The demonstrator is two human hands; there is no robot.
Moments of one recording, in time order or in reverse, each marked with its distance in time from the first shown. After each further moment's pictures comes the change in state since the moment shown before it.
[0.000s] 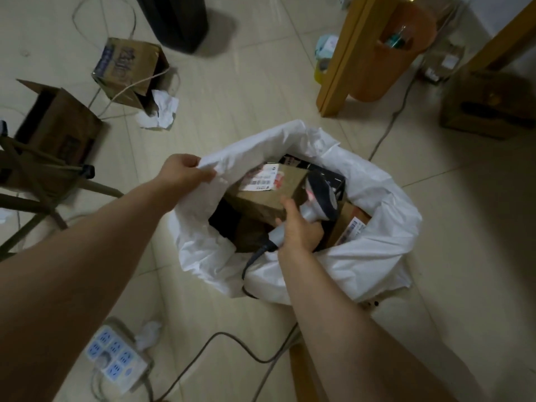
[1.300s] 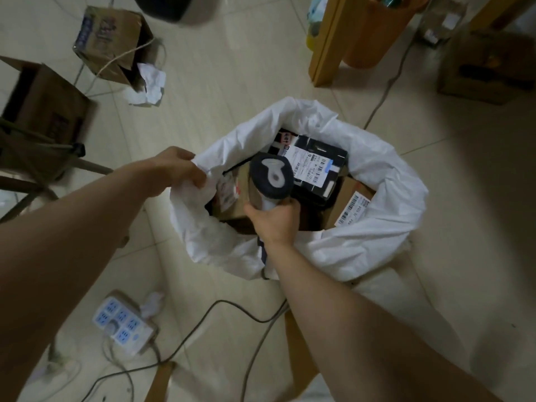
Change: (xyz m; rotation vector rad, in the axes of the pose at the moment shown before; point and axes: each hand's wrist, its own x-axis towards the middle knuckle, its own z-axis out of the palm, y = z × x) left_hand -0.008 -0.019 0.008 0.137 -0.219 -0.150; right_hand -0.029 0.024 -0.035 -0.649 -0.149 -0.479
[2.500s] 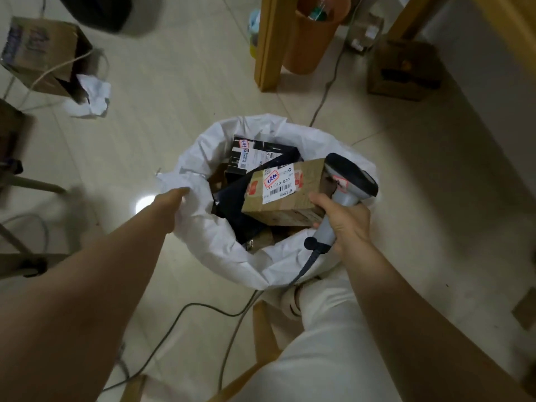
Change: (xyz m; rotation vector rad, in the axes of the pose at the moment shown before) left_hand 0.017 -0.027 0.106 -0.484 0.070 -0.307; right_hand -0.004 0.004 -0.200 0.427 0.213 0.285
